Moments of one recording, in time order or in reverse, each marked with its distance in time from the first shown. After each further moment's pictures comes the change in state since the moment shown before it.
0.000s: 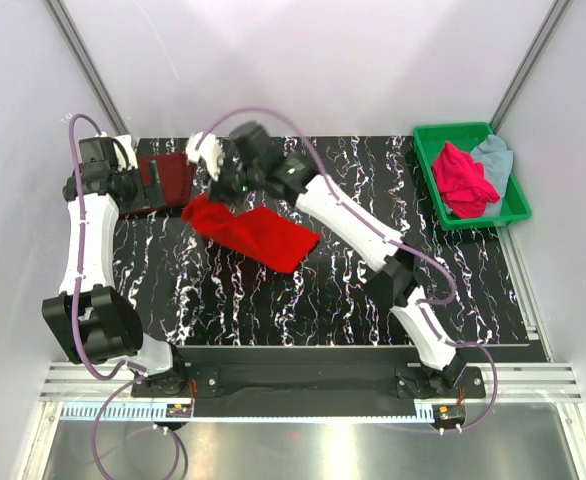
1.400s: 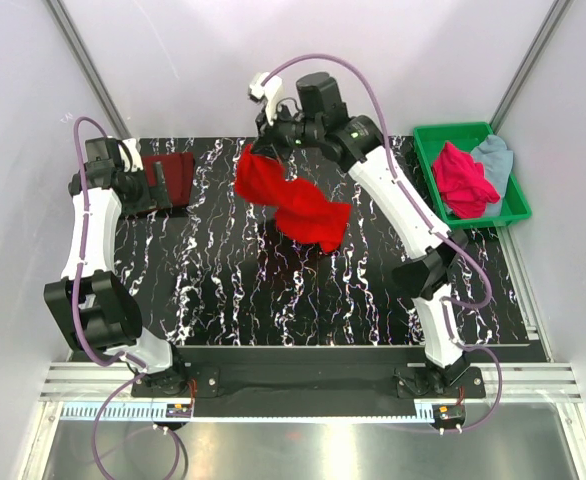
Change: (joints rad) left arm 0.000 0.069 0.000 0.004 0.073 -0.041; right arm -0.231 -0.171 0.025 -0.018 -0.076 0.110
